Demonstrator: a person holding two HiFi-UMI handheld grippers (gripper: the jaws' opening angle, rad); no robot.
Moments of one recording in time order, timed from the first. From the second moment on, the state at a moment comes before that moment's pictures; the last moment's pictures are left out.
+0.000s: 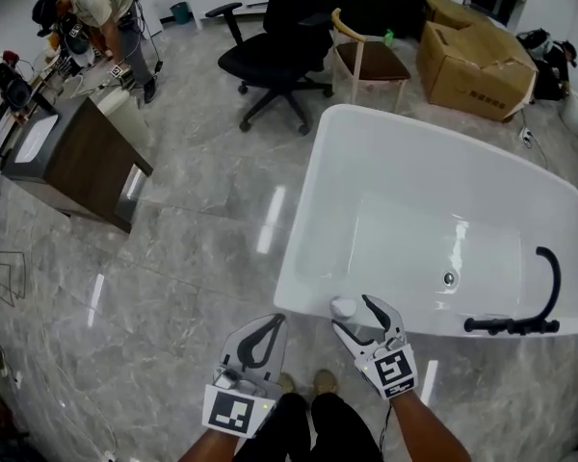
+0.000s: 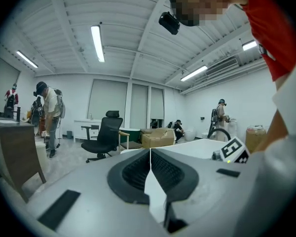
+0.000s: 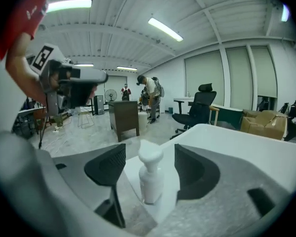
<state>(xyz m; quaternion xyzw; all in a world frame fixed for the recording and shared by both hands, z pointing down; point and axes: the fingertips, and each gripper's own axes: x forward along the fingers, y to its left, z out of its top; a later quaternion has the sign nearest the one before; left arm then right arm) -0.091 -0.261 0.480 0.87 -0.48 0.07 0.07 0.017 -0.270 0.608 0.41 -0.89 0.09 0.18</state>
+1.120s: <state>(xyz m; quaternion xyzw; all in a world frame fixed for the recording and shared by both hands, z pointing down) -0.073 -0.171 0.329 0.90 -0.43 -0.01 0.00 0.003 -0.161 0.353 0.47 -0.88 0.00 0.00</state>
